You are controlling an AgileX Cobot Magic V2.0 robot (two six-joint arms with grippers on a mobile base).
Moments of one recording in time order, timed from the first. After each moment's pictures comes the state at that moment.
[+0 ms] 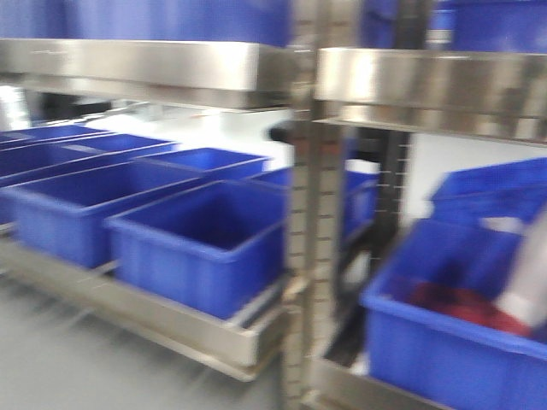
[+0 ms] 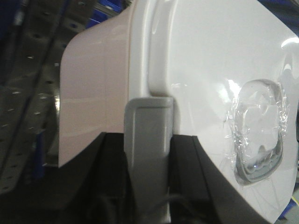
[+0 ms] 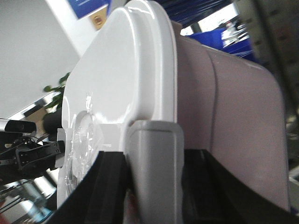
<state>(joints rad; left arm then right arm) 0.00 1.37 -1.49 -1.39 1.03 0.84 -0.23 1.09 -1.14 1.67 0.96 -0.99</state>
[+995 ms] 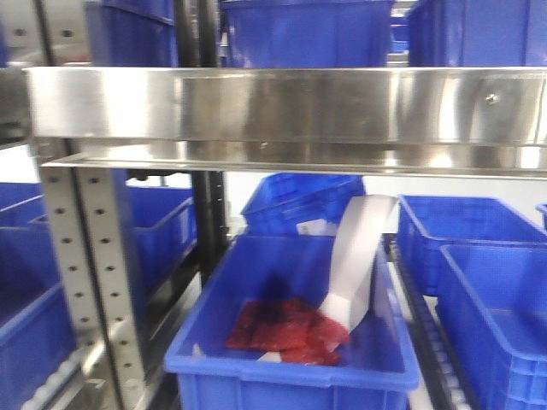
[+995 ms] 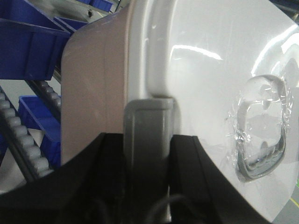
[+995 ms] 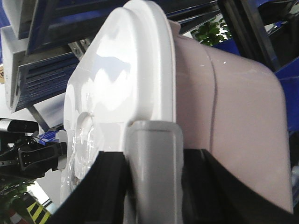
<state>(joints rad) 0.00 1.37 -1.49 -1.37 1.04 0.84 -0.23 1.09 -1.14 1.67 0.96 -0.99</state>
